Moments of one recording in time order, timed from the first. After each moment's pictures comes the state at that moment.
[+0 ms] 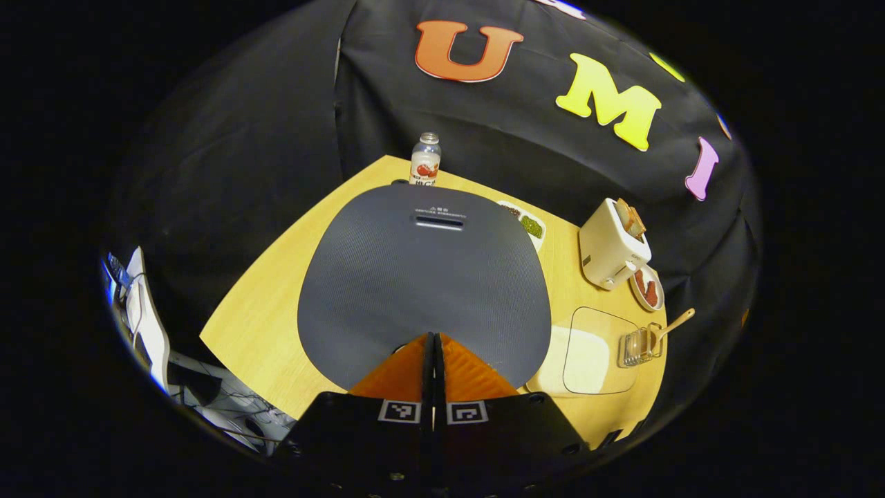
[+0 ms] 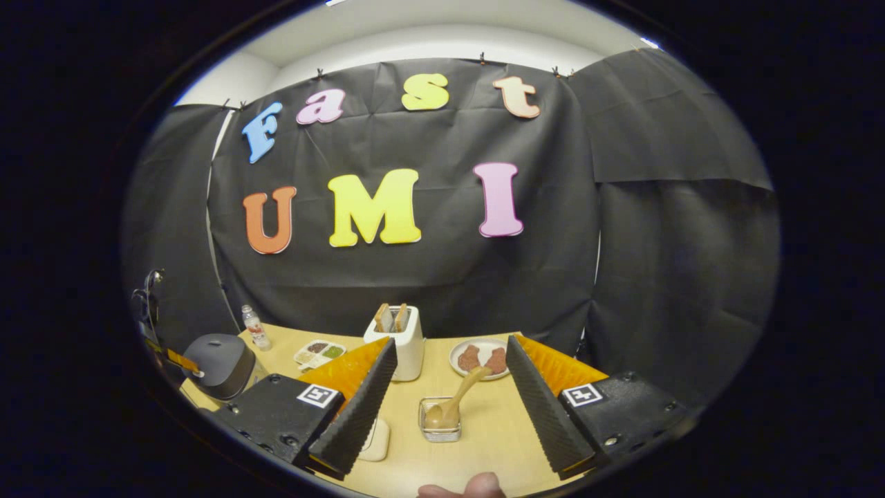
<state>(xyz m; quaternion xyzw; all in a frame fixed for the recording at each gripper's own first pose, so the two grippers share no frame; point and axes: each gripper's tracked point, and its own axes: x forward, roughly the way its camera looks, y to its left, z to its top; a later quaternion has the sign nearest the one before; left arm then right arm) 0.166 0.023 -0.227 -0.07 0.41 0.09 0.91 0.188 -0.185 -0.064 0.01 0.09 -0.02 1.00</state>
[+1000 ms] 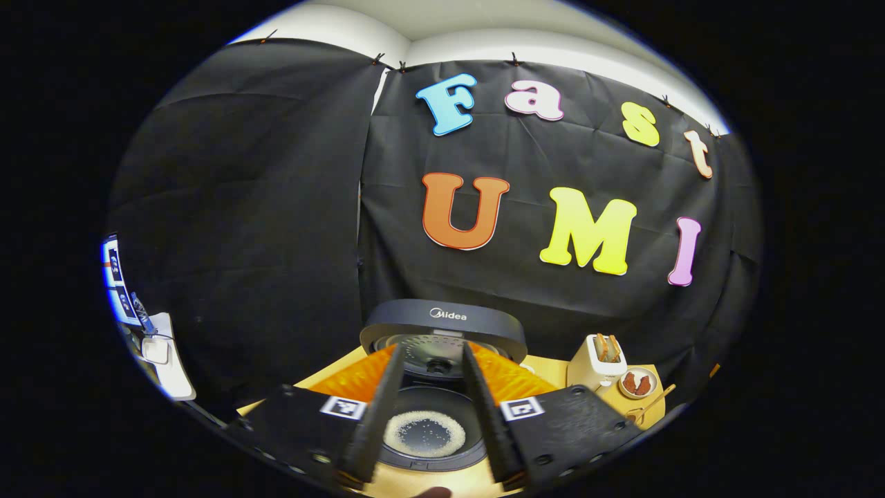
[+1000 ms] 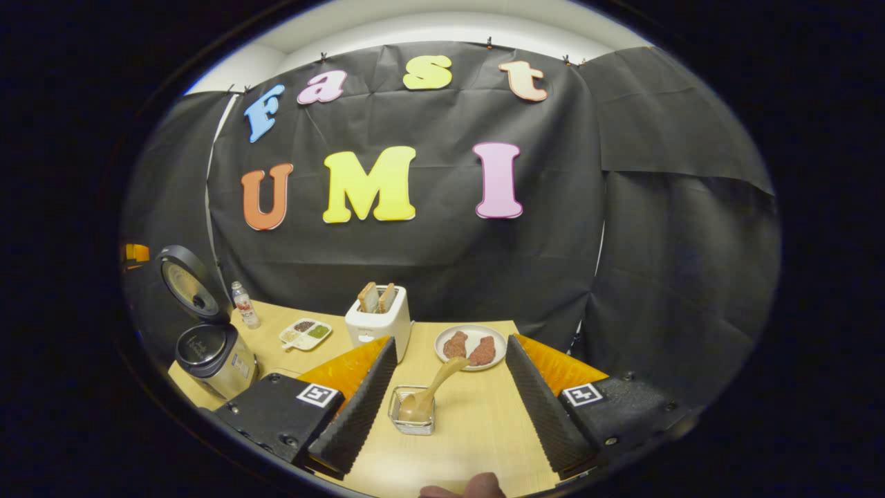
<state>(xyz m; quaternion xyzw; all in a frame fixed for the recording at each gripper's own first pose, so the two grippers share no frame) 0.188 0.020 -0.019 -0.05 0.08 0.14 0.99 0.210 -0.227 -0.087 -0.02 0.13 -0.01 0.99</state>
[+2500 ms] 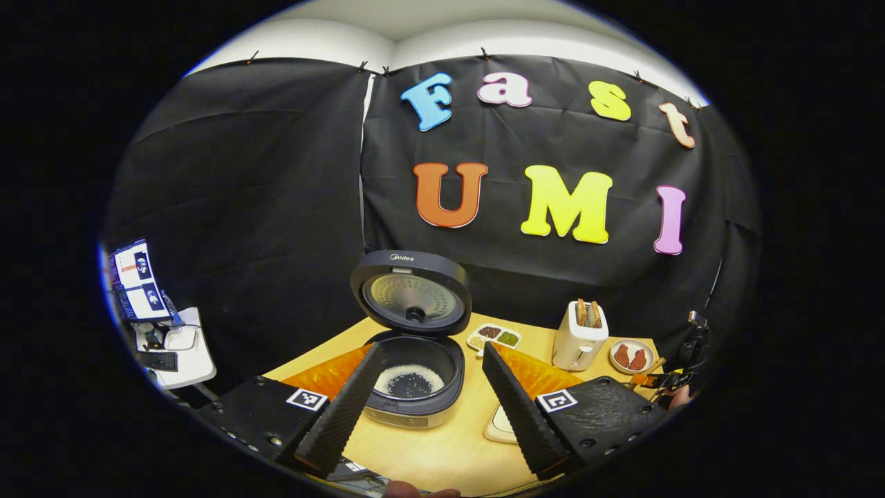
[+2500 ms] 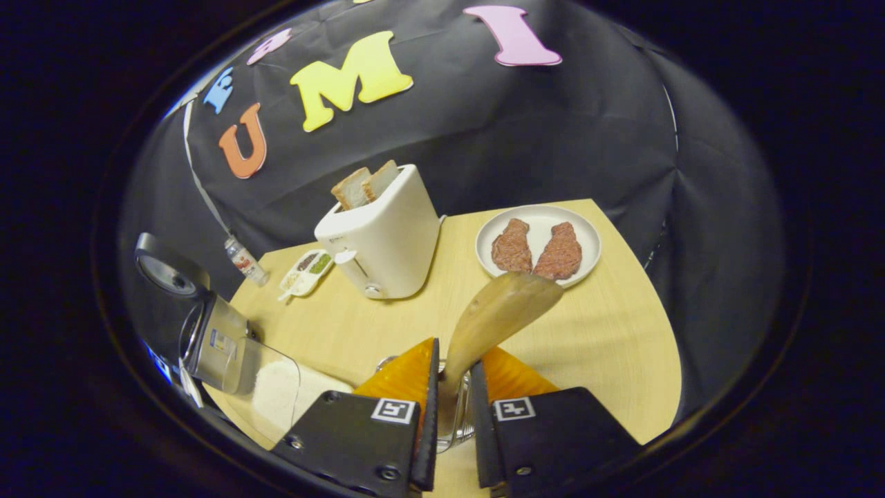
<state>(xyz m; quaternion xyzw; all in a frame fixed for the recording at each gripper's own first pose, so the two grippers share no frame) 0.103 -0.078 -0.054 -0.02 0.13 0.18 0.98 0.349 -0.202 -0.294 0.11 0.35 0.09 0.93</state>
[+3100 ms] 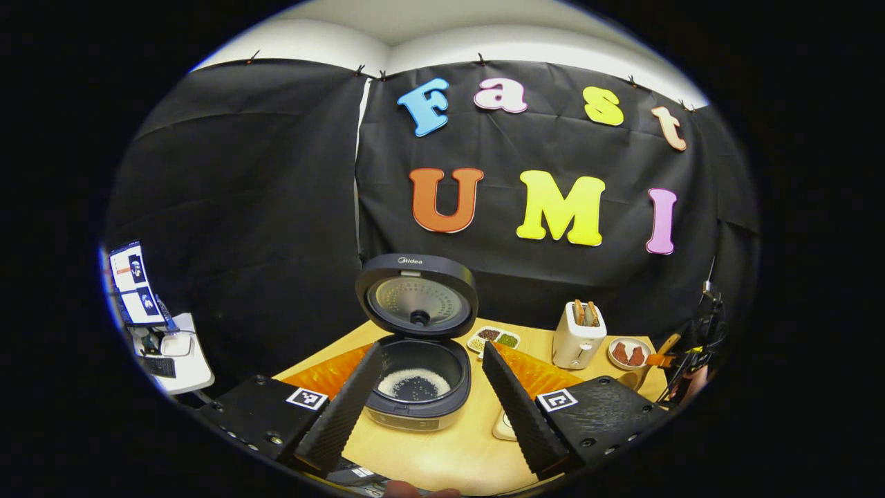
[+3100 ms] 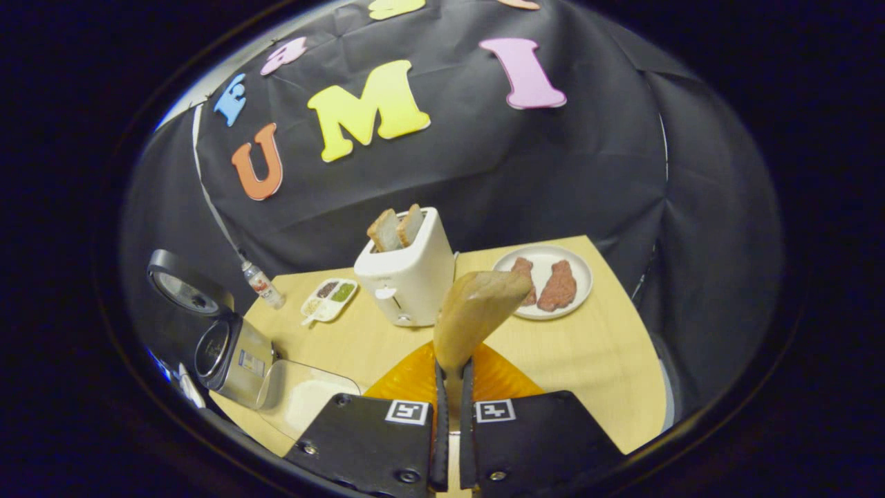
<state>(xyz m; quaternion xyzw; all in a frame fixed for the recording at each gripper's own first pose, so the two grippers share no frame) 0.095 -0.055 -0.043 0.00 0.09 0.14 0.99 0.325 -0.174 -0.200 0.06 0.27 0.07 0.96</state>
